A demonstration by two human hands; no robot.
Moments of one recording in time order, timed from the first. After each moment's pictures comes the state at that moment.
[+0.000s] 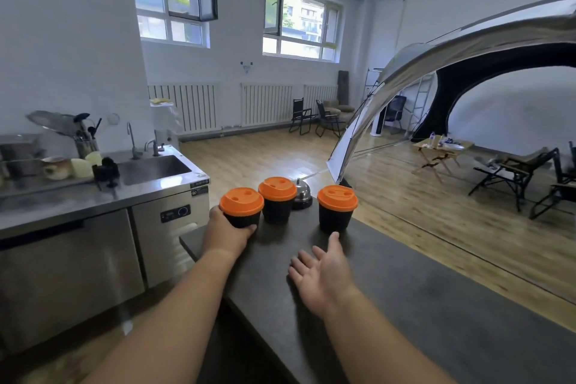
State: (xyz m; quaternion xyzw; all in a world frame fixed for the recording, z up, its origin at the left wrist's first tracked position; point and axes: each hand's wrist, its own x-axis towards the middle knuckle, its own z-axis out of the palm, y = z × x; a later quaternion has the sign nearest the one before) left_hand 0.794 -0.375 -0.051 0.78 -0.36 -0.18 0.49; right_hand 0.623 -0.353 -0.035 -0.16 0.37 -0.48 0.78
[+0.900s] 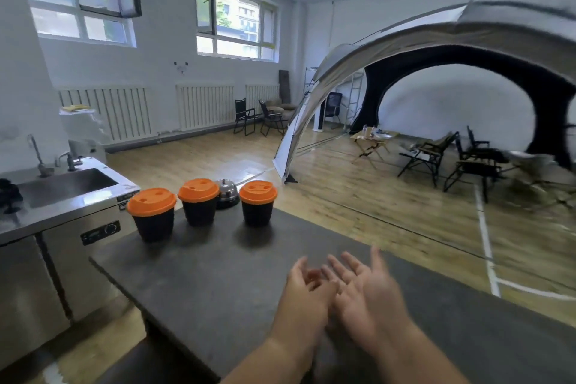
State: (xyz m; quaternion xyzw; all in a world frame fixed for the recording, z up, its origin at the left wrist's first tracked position) left_hand 0.549 -0.307 -0.075 0.50 -0.38 -0.56 0.54; right_hand 0.456 -0.304 -0.028 -0.16 0.35 -0.58 0.71
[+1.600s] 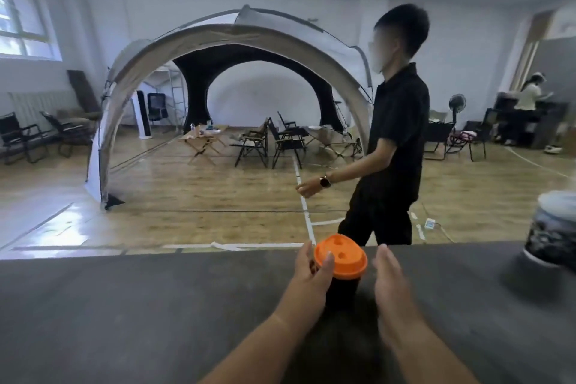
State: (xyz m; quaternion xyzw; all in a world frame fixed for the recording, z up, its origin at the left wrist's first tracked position) left_hand 0.174 -0.160 -0.027 0.32 -0.67 -0.62 0.24; right_hand 0.069 -0.091 -0.030 -0.18 0.67 -0.68 0.26
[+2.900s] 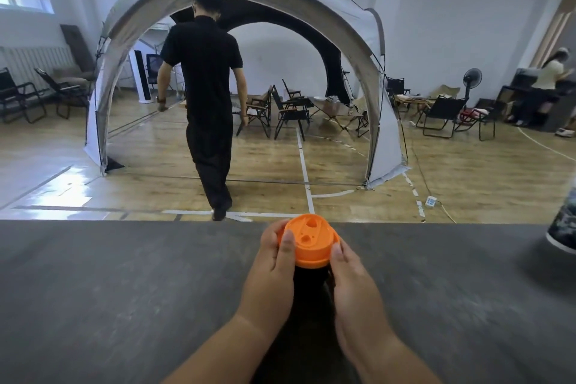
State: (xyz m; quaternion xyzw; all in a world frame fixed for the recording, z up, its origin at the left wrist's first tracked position) left_hand 0.196 -0.187 -0.068 0.33 -0.67 -0.55 0.38; right_hand 0.112 -0.110 -0.063 -0.28 0.60 -0.66 0.36
